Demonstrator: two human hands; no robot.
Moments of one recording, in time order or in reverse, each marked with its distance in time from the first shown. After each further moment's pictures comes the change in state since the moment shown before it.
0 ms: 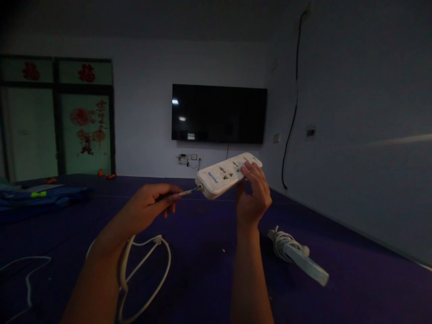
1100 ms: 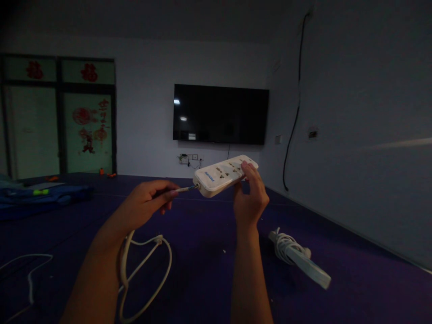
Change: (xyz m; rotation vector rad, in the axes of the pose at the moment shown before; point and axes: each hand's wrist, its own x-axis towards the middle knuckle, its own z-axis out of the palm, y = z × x) left_hand 0.002 -0.006 -0.008 -0.024 0.041 -0.003; right_hand -0.004 -0.001 0.005 0.057 -0.077 0.022
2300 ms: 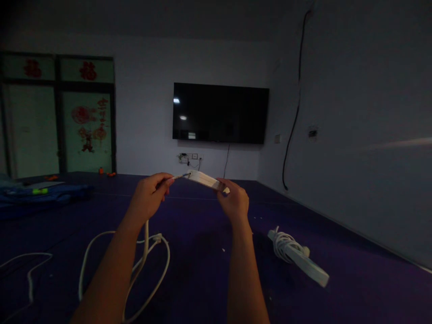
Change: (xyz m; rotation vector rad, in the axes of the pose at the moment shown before) left_hand 0.019 -0.031 0.010 0.312 0.374 0.024; right_hand -0.021 0.013 0.014 -0.205 -0.604 0.317
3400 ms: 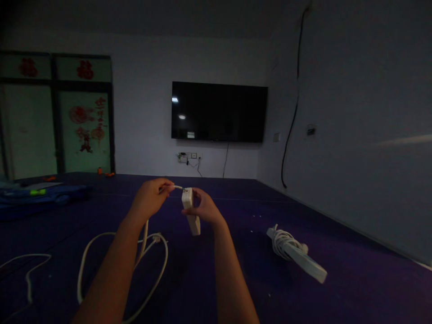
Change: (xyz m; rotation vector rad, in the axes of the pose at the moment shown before) left_hand 0.004 -0.016 0.009 0.242 -0.124 -0.104; right_hand -0.020 -0.021 0.066 0.823 -0.627 0.079
